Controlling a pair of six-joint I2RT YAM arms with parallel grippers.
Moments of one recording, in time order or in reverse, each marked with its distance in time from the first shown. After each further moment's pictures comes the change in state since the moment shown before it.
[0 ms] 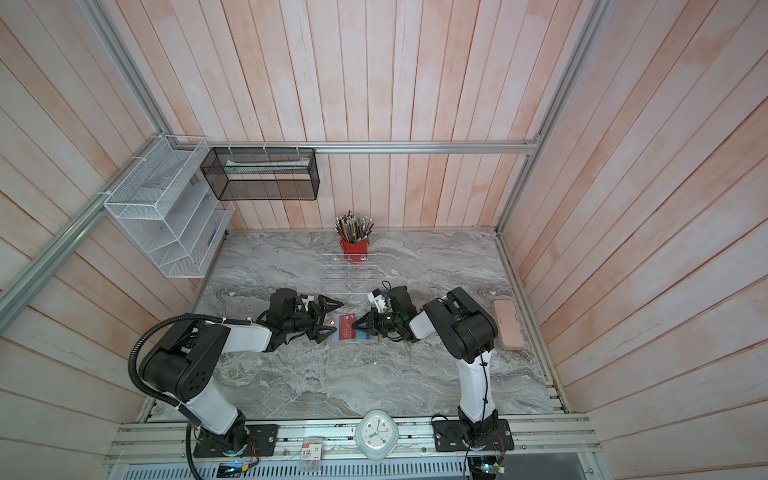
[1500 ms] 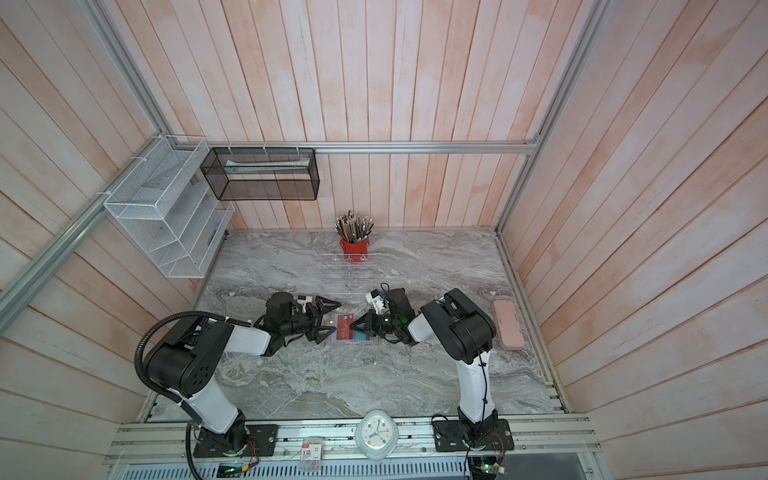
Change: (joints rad) left arm 0.025 0.036 -0.055 0.157 0.025 -0.021; right arm 0.029 -0.003 -0.023 0.053 0.042 0.003
